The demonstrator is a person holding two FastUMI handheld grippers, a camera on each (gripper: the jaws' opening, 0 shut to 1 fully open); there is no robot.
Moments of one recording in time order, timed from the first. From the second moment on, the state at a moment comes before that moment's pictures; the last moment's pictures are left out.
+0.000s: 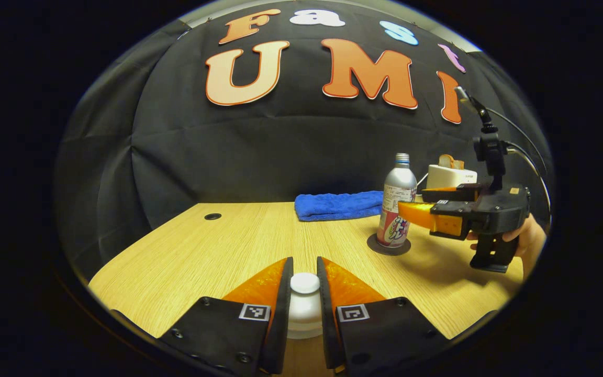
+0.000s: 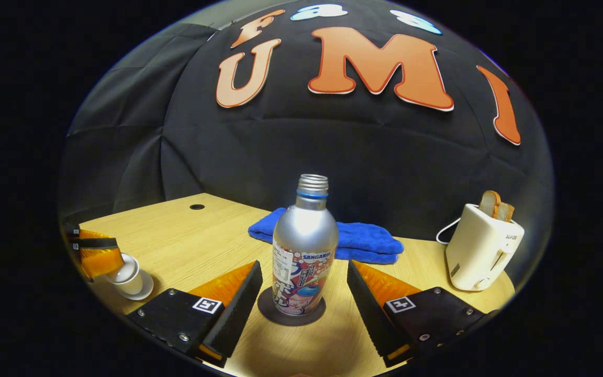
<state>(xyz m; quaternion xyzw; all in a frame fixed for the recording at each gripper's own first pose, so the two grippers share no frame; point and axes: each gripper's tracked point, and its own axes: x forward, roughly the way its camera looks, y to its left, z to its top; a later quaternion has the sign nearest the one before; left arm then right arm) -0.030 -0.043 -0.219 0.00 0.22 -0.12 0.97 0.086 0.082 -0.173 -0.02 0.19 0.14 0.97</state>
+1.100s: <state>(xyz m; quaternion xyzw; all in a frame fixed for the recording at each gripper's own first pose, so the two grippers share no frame) -0.018 -0.047 -0.096 -0.02 0.08 -0.08 0.99 0.009 0.028 -0.039 -0.03 0.05 0.08 1.00</state>
